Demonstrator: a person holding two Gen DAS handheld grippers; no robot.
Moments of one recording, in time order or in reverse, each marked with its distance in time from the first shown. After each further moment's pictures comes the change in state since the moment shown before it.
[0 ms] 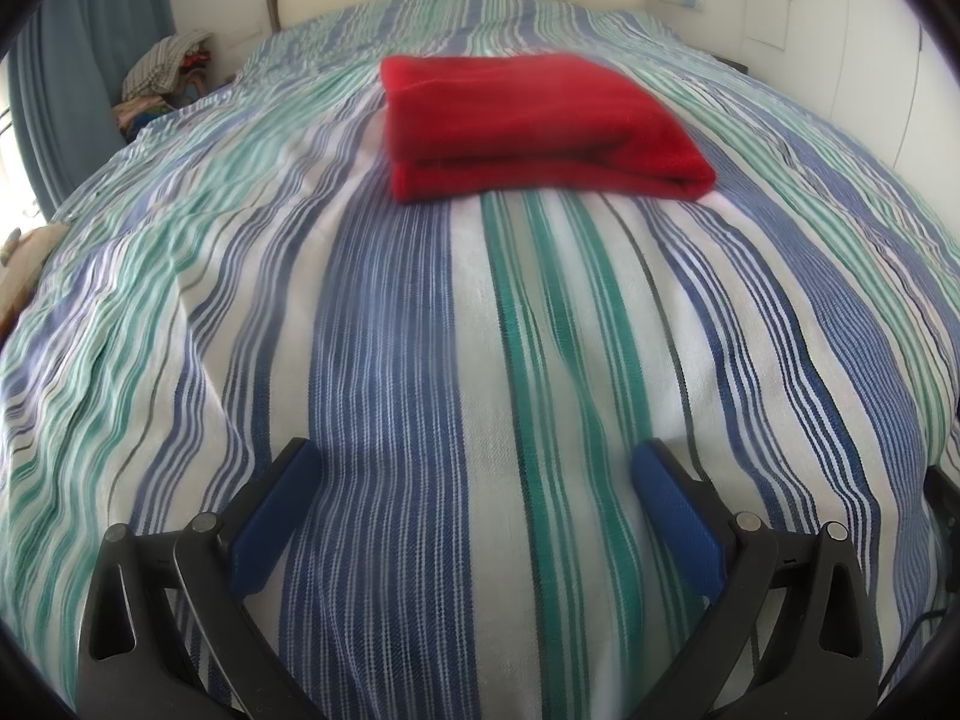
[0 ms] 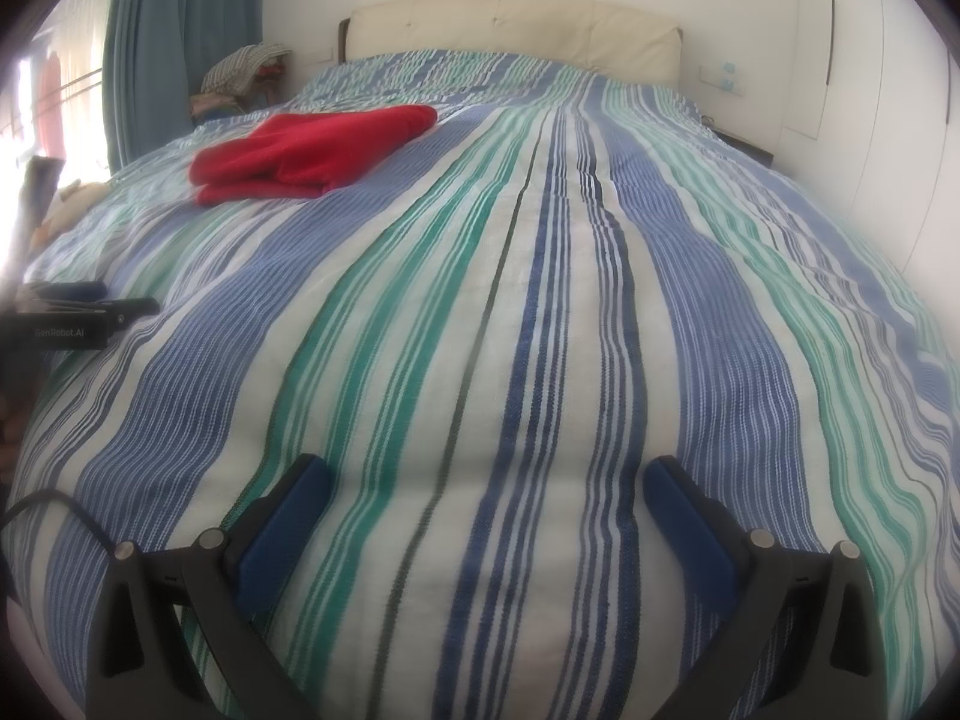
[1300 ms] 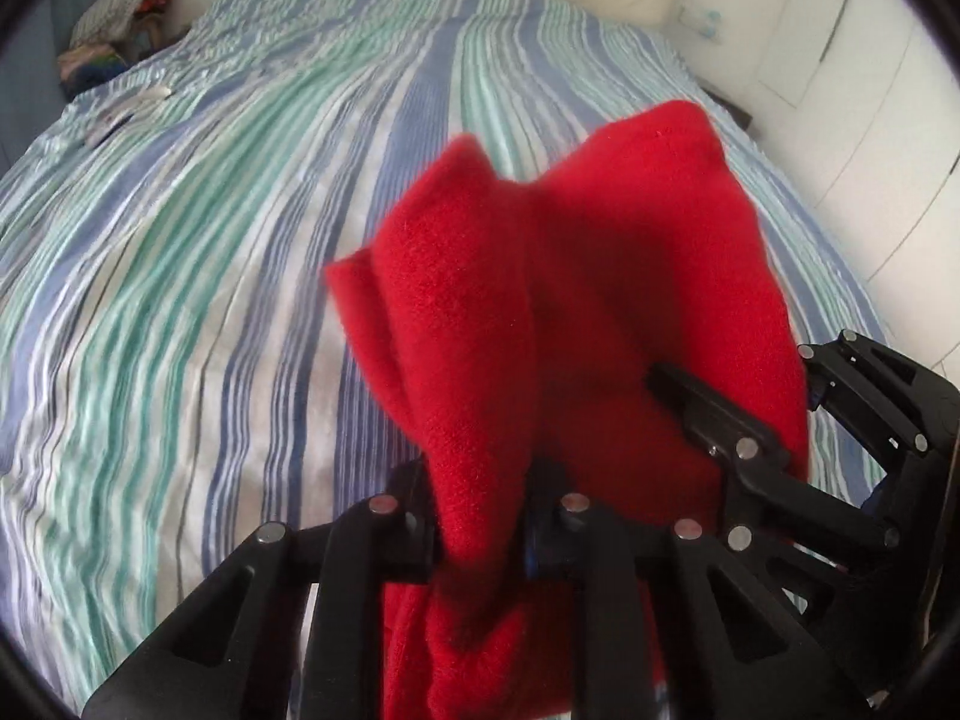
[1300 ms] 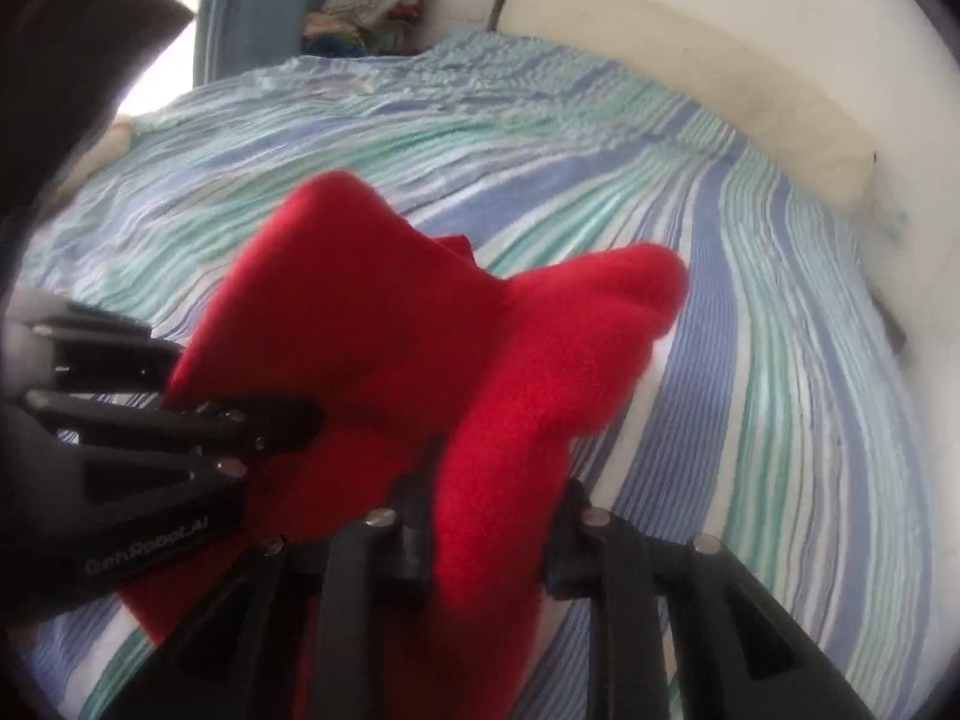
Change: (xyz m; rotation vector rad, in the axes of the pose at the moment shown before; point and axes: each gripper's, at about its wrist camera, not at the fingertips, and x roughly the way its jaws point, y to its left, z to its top) left arm 0.052 0.042 0.203 -0.121 0.066 -0.208; right arm 0.190 0.142 0.300 -0.400 0.006 0.118
